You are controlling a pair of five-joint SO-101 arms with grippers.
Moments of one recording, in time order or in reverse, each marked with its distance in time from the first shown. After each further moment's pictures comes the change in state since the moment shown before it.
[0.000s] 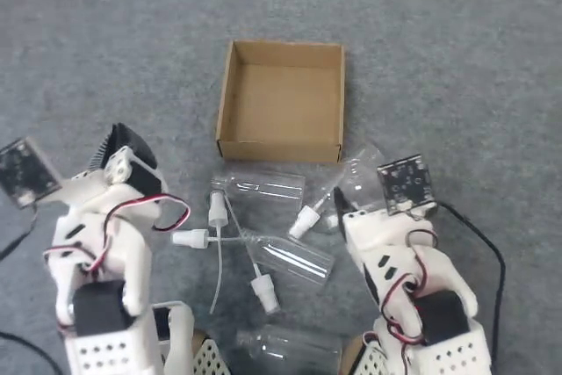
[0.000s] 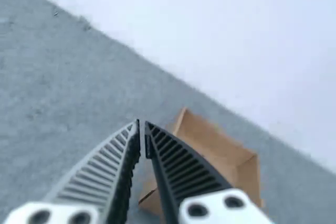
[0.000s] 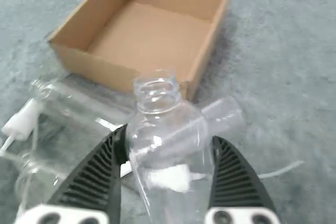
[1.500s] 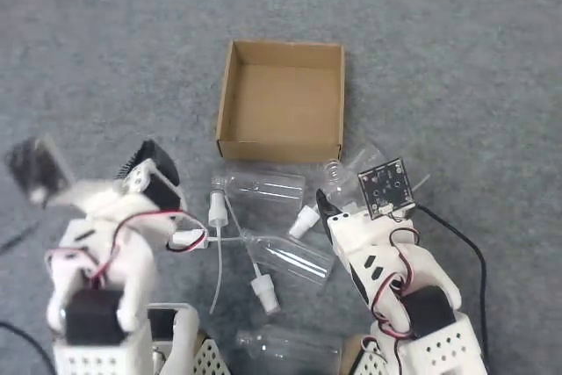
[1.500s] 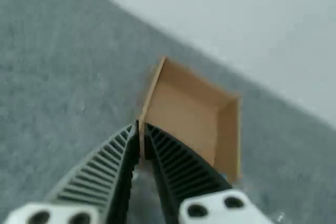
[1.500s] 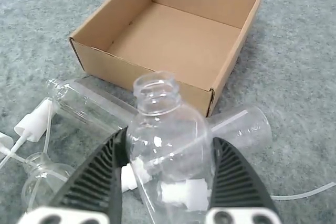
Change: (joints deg) left arm 8.4 3.0 -10.0 16.8 3.2; right arm -3.2 0.0 6.6 -8.3 -0.1
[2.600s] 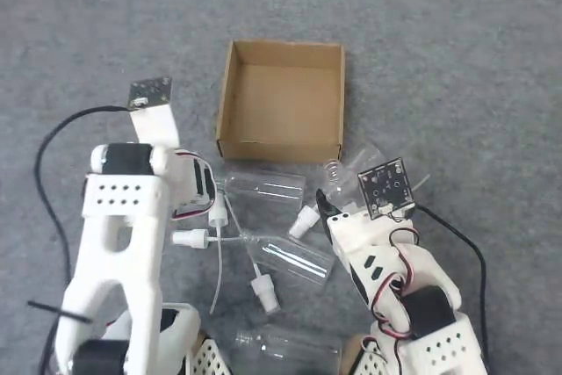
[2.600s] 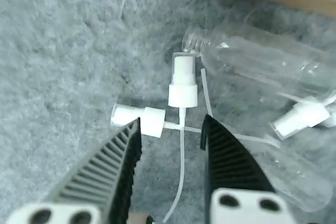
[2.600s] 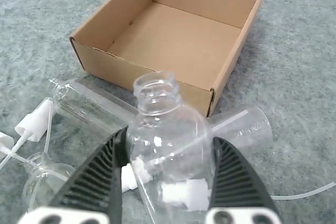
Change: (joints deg) left arm 1.1 50.5 -13.8 17.4 -19.2; right arm -0.2 0.0 0.0 0.0 0.0
